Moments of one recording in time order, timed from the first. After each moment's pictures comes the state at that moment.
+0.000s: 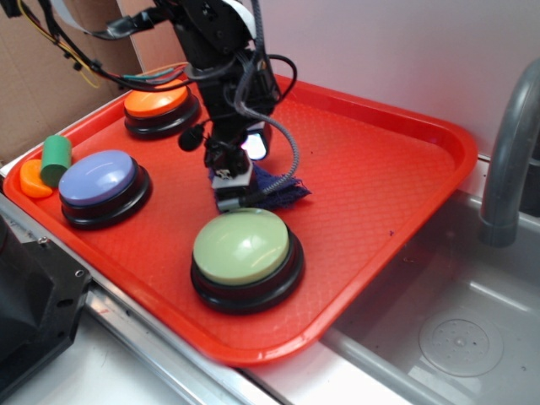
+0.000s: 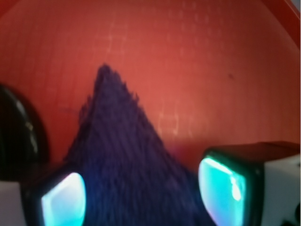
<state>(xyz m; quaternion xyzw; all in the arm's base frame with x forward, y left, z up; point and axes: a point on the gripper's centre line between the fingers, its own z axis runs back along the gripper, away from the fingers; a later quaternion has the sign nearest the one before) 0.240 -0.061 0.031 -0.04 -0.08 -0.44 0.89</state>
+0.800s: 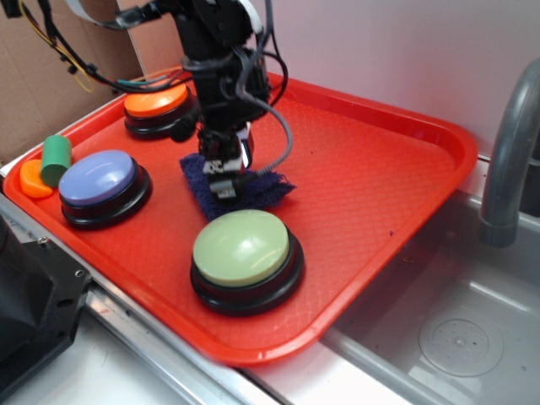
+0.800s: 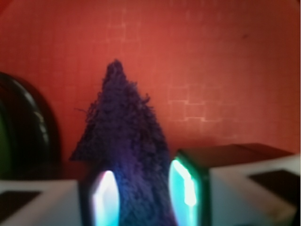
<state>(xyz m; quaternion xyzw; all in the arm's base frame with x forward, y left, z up) 0.227 -0.051 0.046 -0.05 -0.02 -0.40 0.92</state>
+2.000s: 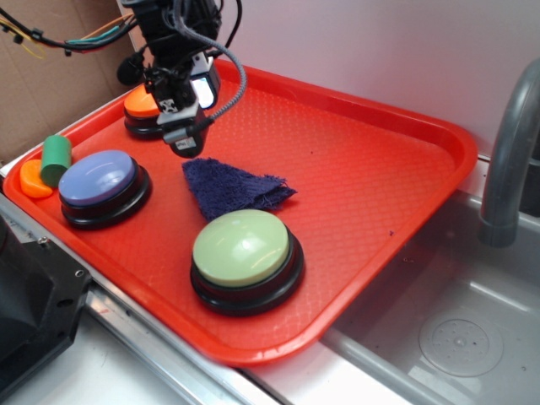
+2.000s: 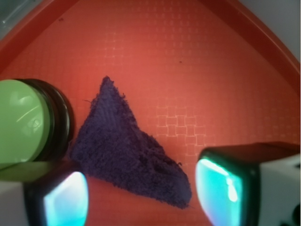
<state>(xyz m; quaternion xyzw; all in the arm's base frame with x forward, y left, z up) 0.223 -0.027 0.090 -0.05 -0.08 -0.40 0.91</state>
